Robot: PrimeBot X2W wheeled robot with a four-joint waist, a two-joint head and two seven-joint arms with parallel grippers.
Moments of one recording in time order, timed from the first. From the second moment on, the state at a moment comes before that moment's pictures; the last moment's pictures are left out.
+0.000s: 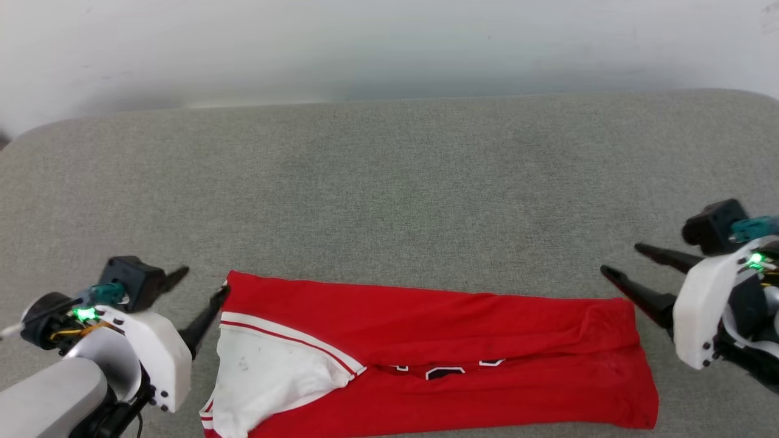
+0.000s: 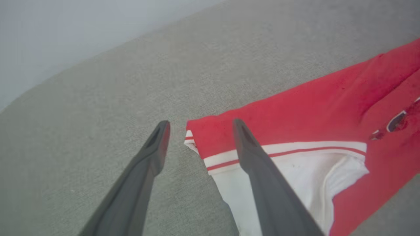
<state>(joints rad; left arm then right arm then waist) -0.62 1.00 -1.14 0.06 -1.05 0.15 -0.08 -0.56 -0.79 0.80 0.22 0.88 0.13 0.24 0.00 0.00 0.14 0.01</state>
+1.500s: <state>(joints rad) 0.10 0.18 -0.10 -0.10 -0.11 0.32 -0.26 -0.16 -0.47 0.34 0.36 0.98 0.13 0.41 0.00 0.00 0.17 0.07</state>
